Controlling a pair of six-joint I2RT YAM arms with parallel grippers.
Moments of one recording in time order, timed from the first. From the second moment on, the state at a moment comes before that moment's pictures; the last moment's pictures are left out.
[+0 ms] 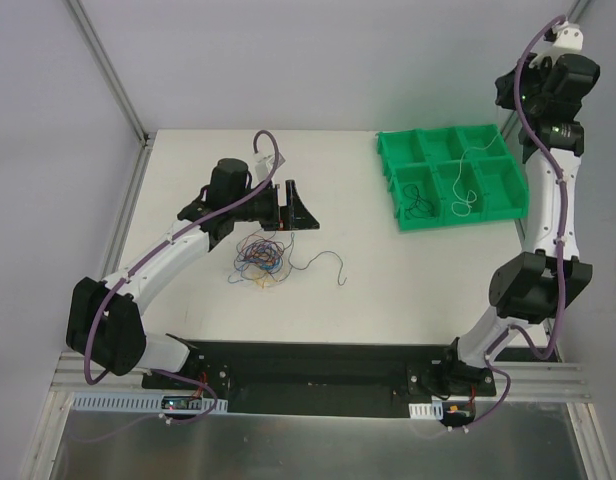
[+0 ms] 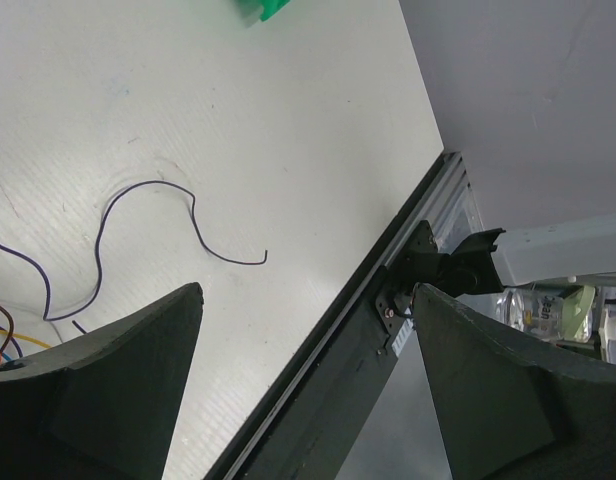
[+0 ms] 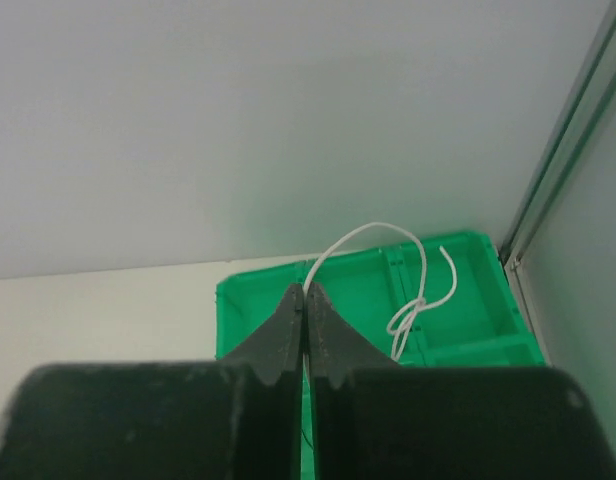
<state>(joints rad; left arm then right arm) -0.45 1.37 1.05 -0.20 0.70 -0.62 -0.18 1.73 1.98 -0.35 -0.26 0.13</state>
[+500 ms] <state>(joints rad) -0.45 1.35 1.05 -0.21 0.70 -0.62 -0.19 1.72 1.61 -0.21 -0.28 0.18</state>
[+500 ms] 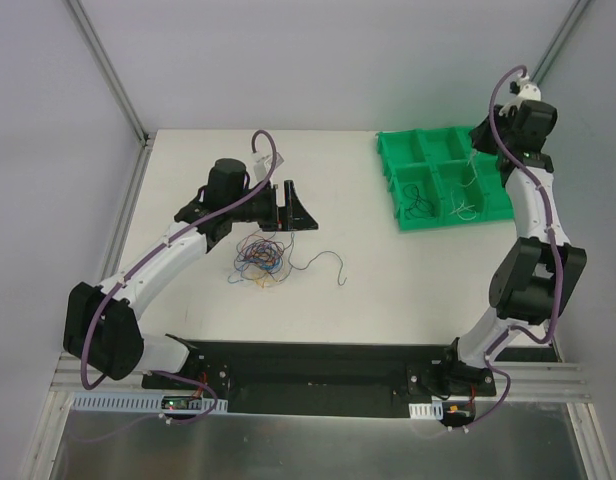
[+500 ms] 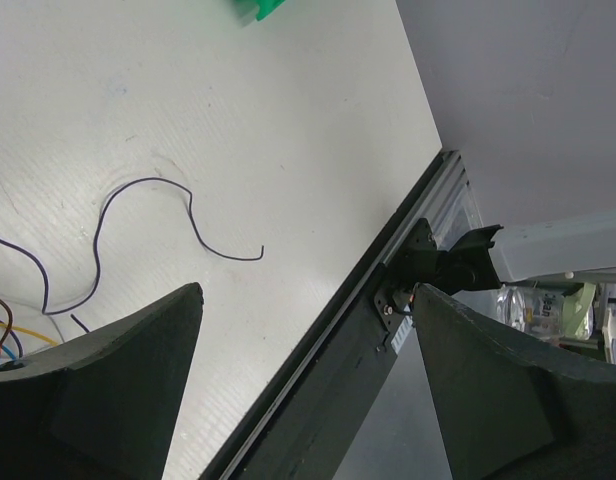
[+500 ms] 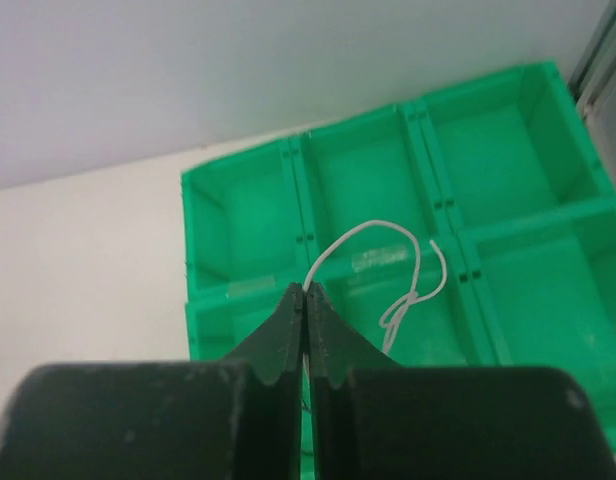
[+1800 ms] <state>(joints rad) -0.30 1.26 0.94 -0.39 0.44 -0.59 -0.12 1.94 1.90 -0.84 0.10 0.08</state>
